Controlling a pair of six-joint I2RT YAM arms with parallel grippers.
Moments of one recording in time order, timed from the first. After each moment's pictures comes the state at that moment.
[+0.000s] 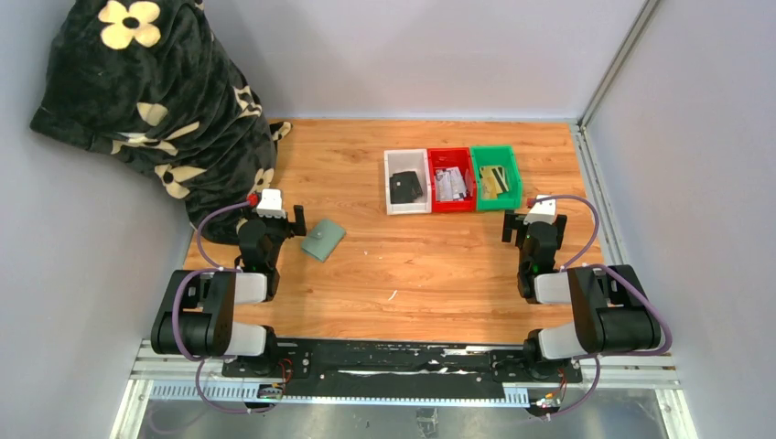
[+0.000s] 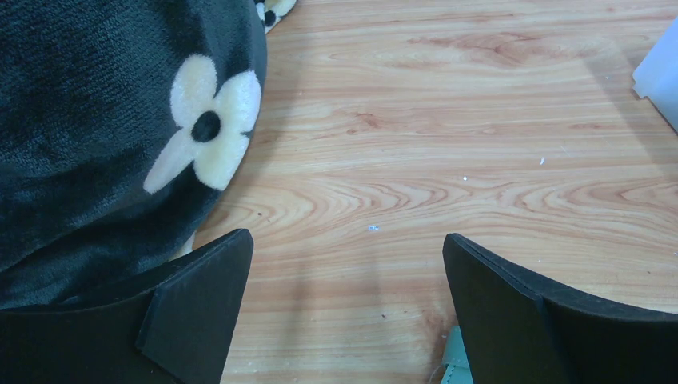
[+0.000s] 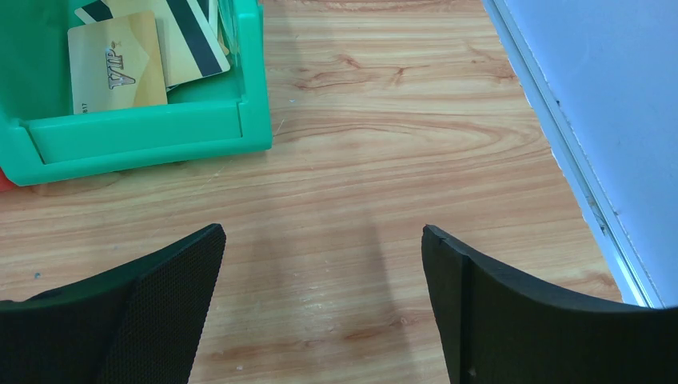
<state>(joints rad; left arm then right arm) -0.02 1.37 0.21 1.06 0.00 0.07 0.08 1.40 0.21 0.94 0.33 -0.10</state>
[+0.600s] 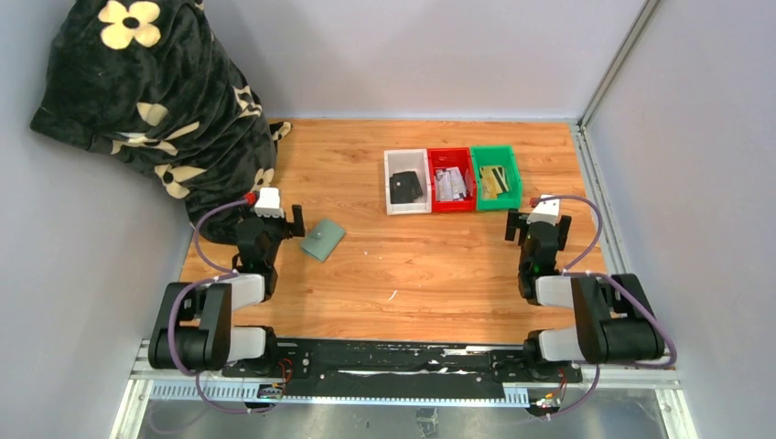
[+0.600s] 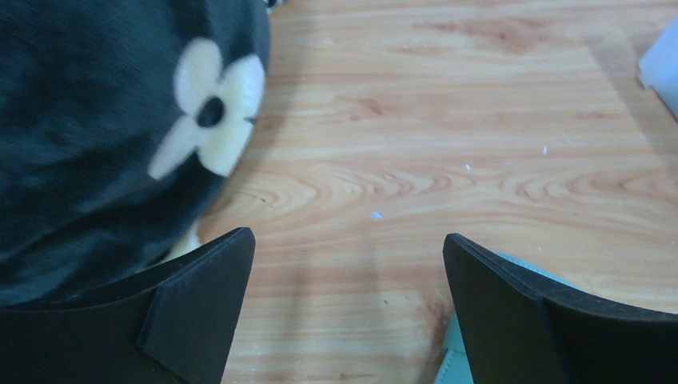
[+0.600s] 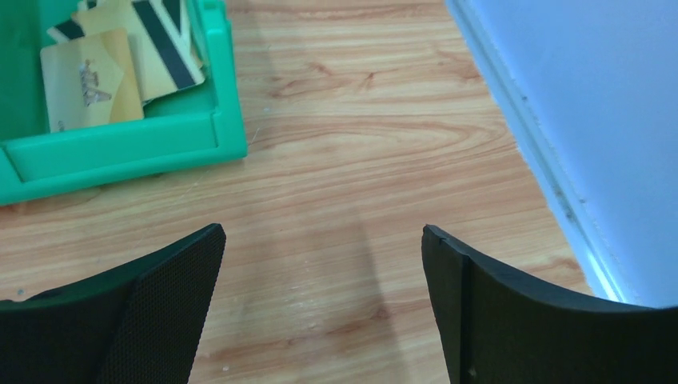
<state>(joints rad) -0.02 1.33 0.21 0.98 0.00 0.07 0.08 1.38 0.21 0.93 0.37 -0.10</state>
